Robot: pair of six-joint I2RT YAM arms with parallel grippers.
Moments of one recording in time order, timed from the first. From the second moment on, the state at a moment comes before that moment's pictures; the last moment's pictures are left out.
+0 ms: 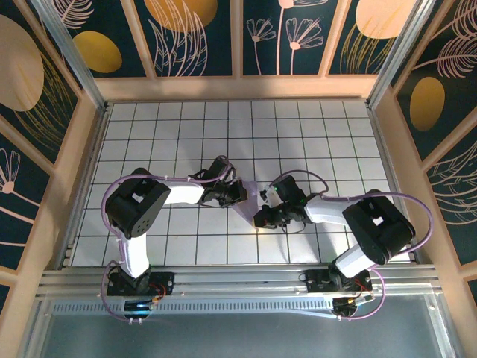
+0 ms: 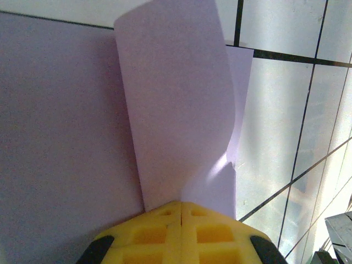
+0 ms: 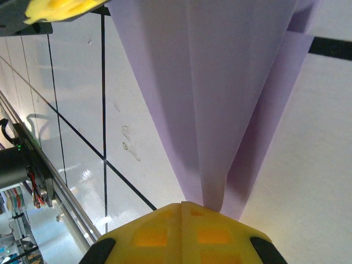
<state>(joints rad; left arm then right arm) -0.69 1.91 0.95 0.04 0.41 -0.95 0.65 1.53 0.54 -0.05 -0.65 0.61</state>
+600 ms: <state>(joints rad) -0.69 1.91 0.95 0.04 0.41 -0.95 0.65 1.53 0.54 -0.05 -0.62 0.61</state>
